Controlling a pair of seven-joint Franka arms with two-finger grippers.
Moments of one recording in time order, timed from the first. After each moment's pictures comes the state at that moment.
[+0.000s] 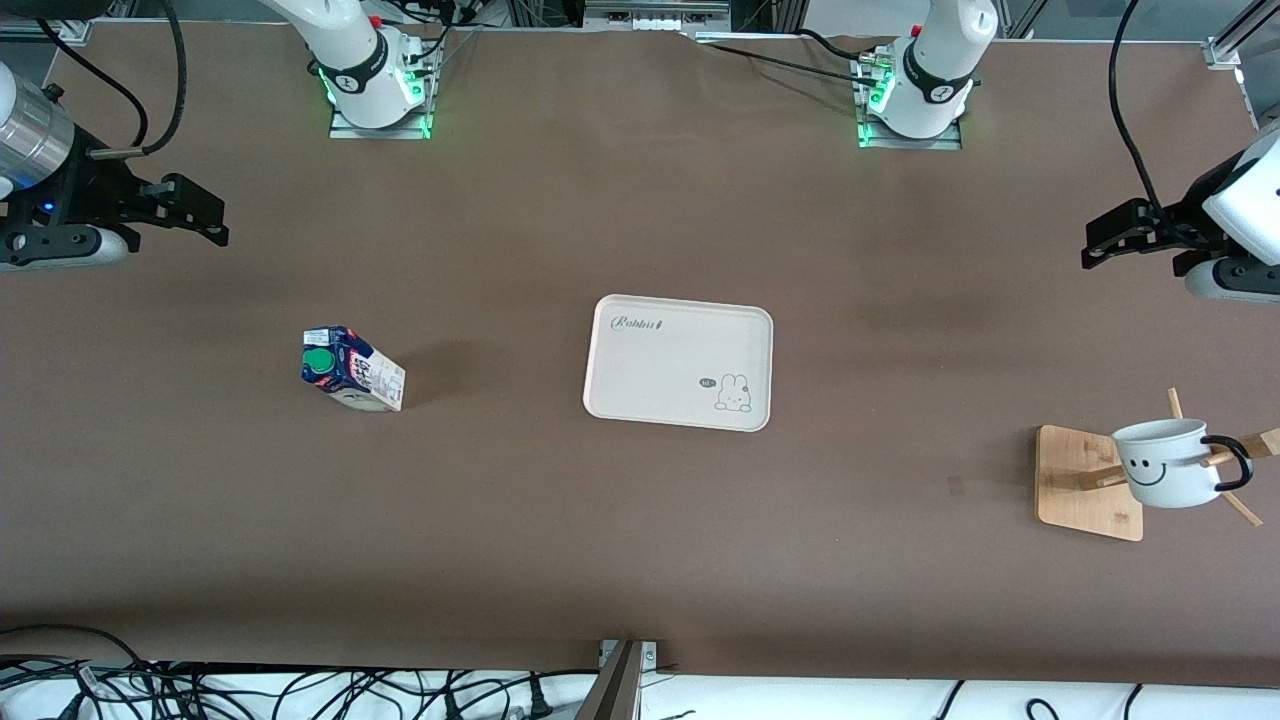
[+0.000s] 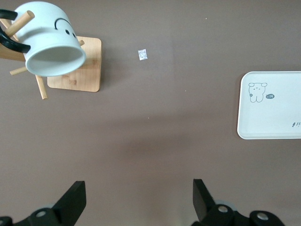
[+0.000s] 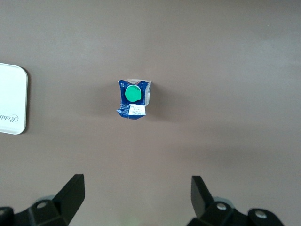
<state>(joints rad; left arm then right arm) -0.10 0.11 0.08 -1.44 -0.01 1.47 0.06 0.27 0.02 -0.18 -1.58 0.01 1.55 0.00</state>
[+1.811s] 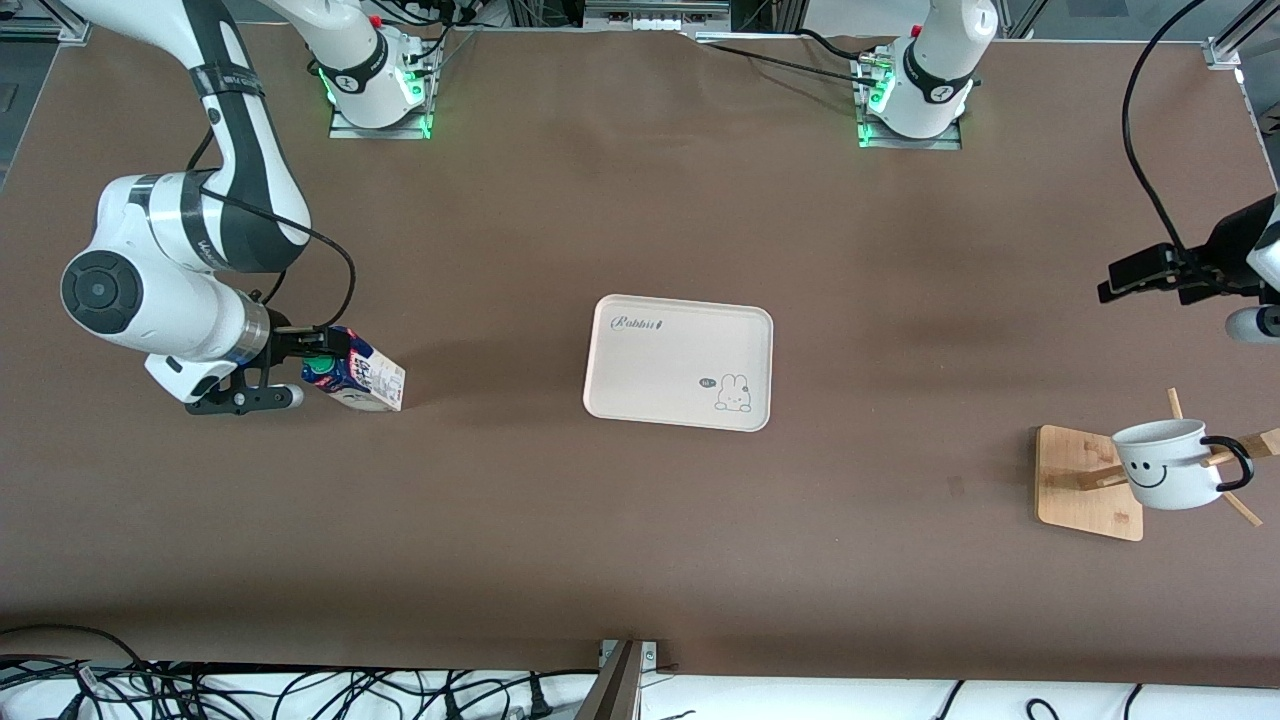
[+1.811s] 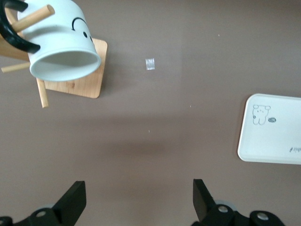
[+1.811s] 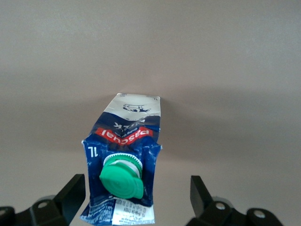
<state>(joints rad) 0.00 0.14 0.09 -1.54 -0.09 1.64 0.06 0.27 0.34 -0.18 -1.78 0.07 1.96 -0.02</state>
